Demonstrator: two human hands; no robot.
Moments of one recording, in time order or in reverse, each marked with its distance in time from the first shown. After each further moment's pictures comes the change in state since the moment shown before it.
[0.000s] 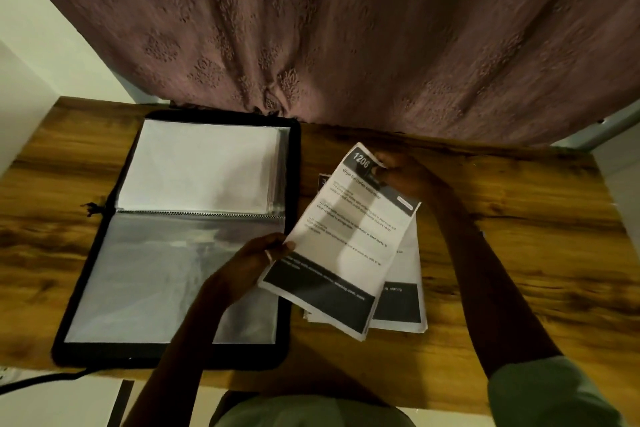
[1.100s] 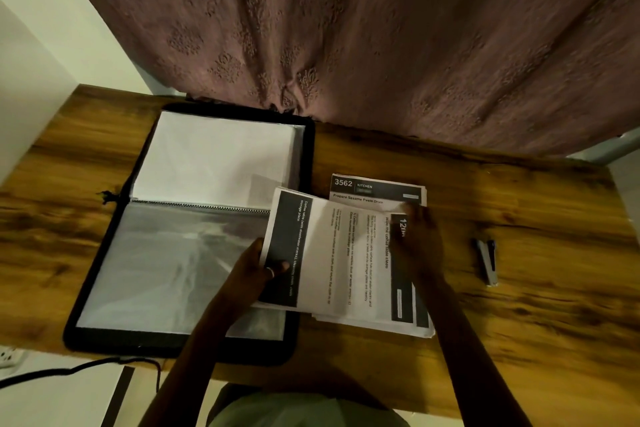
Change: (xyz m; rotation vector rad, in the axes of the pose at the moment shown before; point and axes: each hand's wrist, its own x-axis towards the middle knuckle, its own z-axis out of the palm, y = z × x) left_hand -0.009 -0.050 -0.014 -0.004 0.221 0.191; right_hand -0.070 0.046 0.095 -0.372 0.542 0.085
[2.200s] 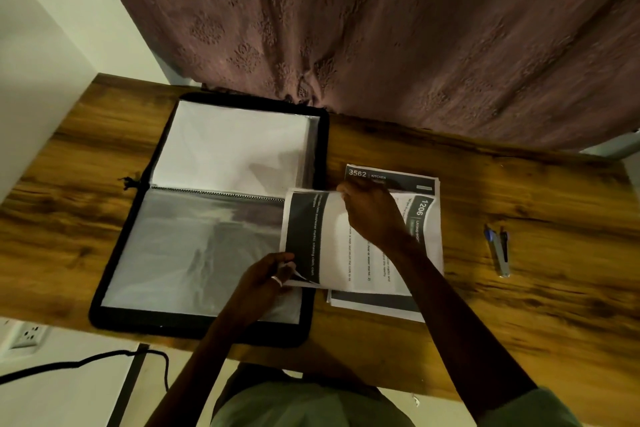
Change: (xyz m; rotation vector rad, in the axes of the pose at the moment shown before) left_hand -0.045 -0.009 -0.006 0.140 0.026 -0.124; right_hand 0.024 -0.081 0.035 -0.106 -0.140 -0.553
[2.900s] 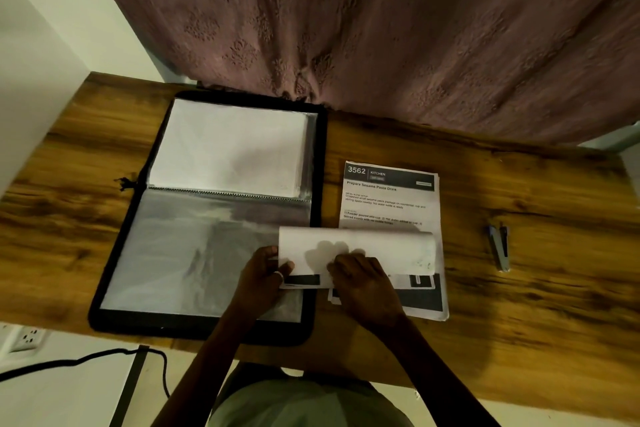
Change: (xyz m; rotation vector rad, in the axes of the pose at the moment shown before) left_hand 0.014 0.000 0.007 0.004 0.147 -0.097; right_hand -0.128 -0.022 0.066 -0.157 0.017 -0.220
